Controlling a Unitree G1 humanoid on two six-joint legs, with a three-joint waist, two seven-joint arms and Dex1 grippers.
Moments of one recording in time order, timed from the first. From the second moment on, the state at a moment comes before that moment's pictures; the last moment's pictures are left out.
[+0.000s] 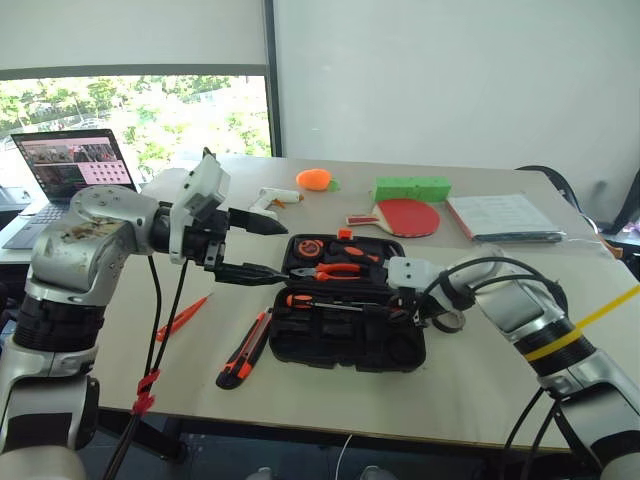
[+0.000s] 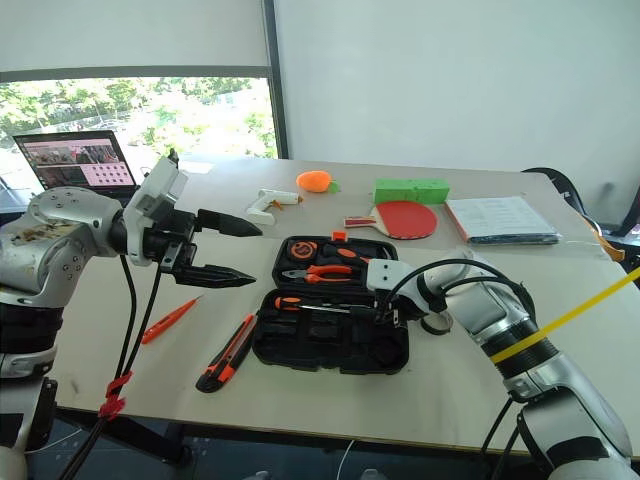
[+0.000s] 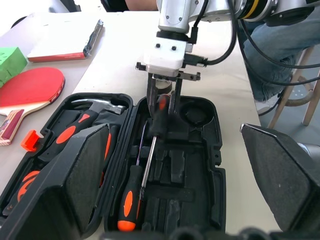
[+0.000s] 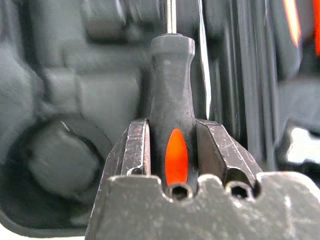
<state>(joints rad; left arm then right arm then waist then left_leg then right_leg) -0.88 0.86 -0.04 -0.03 -0.54 0.66 -1.41 -0.82 -0.74 0.45 0.15 -0.10 0.48 1.28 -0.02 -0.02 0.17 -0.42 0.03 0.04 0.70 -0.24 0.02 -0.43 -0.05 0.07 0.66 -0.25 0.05</state>
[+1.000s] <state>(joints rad) -0.91 0.85 -0.06 0.01 -0.51 0.64 -1.44 -0.88 -0.70 0.38 0.11 0.01 0.66 1.29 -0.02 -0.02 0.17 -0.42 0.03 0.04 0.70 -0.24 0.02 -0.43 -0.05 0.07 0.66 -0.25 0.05</state>
